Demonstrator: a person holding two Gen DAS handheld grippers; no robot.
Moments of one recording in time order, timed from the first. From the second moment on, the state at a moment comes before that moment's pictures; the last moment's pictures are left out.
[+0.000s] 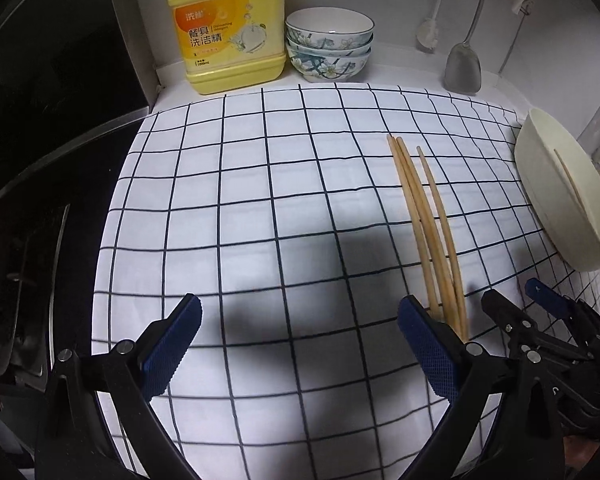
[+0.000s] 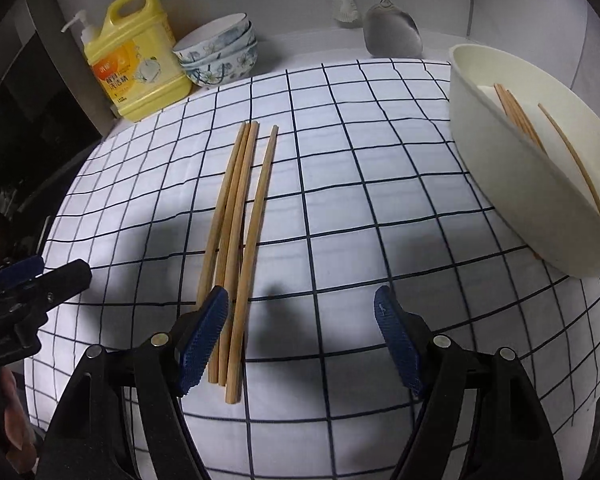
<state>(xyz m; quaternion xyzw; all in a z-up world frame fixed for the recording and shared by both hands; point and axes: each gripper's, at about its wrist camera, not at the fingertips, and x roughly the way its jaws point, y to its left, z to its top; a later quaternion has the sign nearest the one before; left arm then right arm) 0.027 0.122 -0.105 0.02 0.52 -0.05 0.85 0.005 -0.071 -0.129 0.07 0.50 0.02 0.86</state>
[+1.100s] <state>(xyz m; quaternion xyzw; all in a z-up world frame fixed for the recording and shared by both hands) 0.049 0.108 -0.141 0.02 0.54 -0.12 0.83 0.007 -0.065 -0.150 0.01 0.49 -0.05 0.87</state>
